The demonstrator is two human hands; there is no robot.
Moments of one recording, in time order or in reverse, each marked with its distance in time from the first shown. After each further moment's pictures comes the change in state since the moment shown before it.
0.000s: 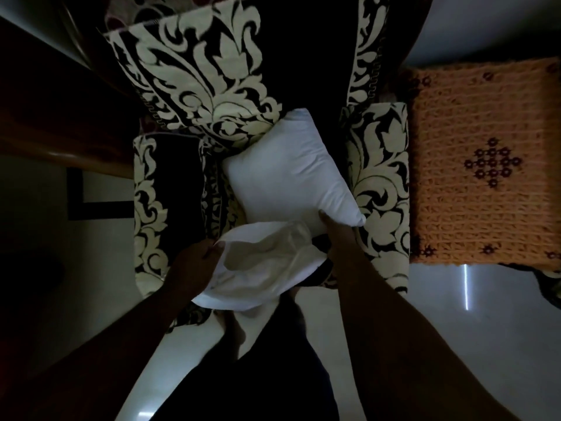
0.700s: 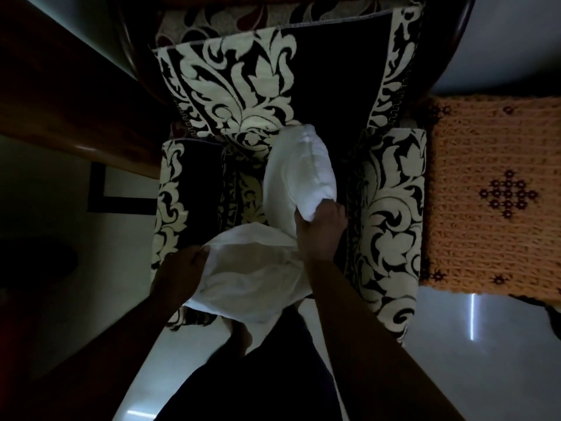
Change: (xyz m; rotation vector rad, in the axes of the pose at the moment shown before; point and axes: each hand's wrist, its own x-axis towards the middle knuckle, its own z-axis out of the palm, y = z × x) left_hand -0.016 -0.029 -0.038 0.138 0.156 -0.098; right_hand -0.091 -0.025 0.073 -0.699 0.366 -1.178
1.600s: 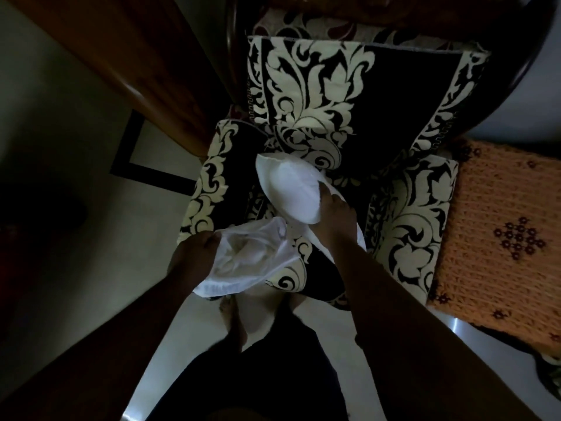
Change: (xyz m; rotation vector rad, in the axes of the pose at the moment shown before) left_hand -0.042 -0.065 0.002 -0.187 0.085 -0.104; right_hand -0.007 -0.028 0.009 -0.462 -0.502 -0.383
